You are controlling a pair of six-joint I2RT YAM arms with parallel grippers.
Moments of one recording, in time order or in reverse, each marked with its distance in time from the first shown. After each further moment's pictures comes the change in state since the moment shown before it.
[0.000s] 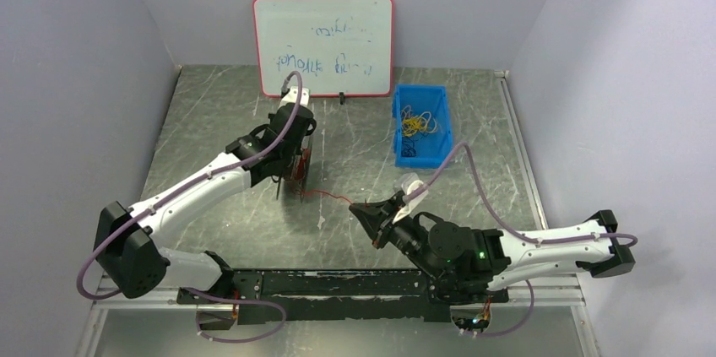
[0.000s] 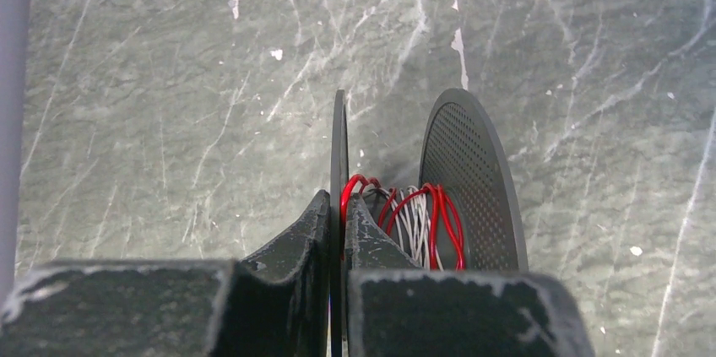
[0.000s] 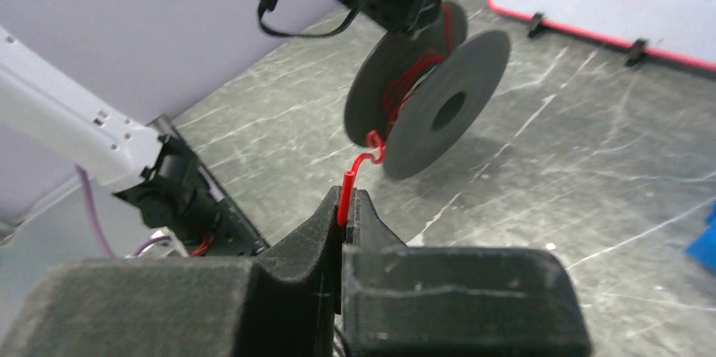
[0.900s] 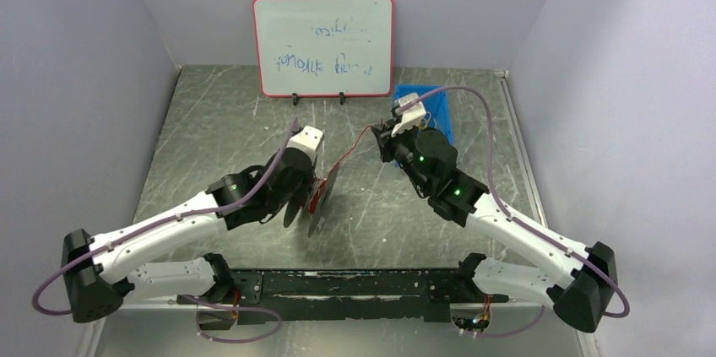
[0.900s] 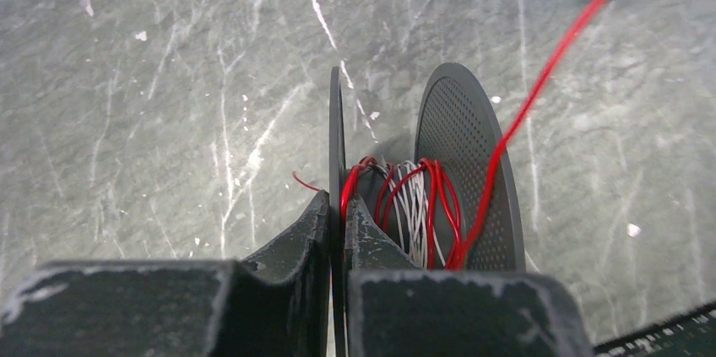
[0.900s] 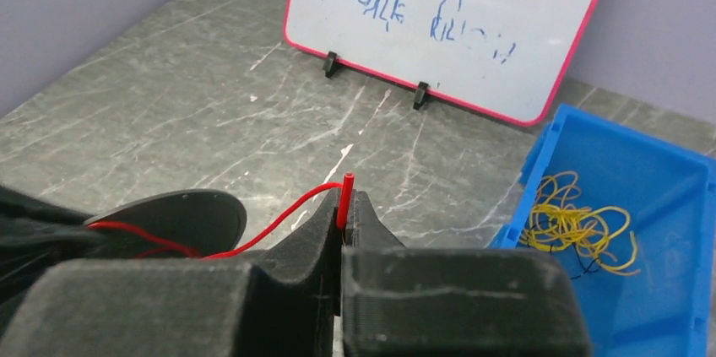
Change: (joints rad) left arm -0.280 -0.244 -0.172 -0.044 0.079 -0.039; right arm -0.785 0.261 0.169 0.041 -0.452 -0.227
